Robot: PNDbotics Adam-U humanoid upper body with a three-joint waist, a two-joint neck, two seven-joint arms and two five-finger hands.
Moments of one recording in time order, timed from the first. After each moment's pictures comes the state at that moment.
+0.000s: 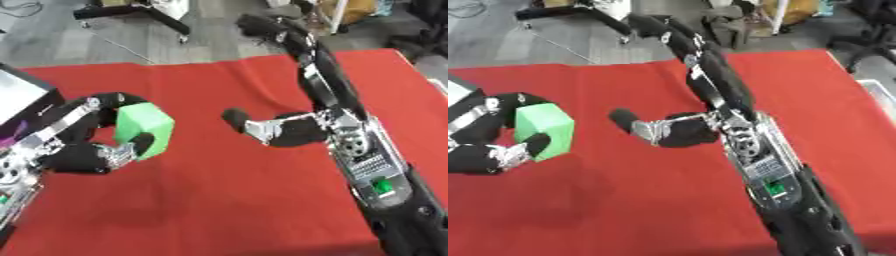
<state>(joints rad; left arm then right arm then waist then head) -0.37 0.63 -0.31 -1.78 0.09 0.19 -0.15 -0.41 -0.22 0.25 -1.91 0.64 -0.28 -0.12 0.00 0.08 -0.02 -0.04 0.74</state>
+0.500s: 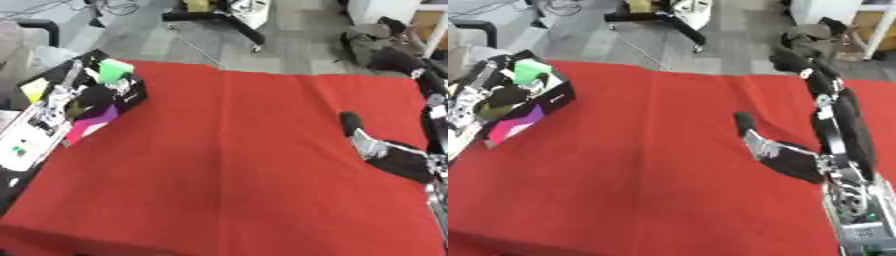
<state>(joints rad) -0.51 0.73 -0.11 -1.22 -0.06 0.39 0.32 -0.35 -0.22 0.25 -1.88 0.65 -0.29 -0.12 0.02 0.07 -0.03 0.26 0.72</state>
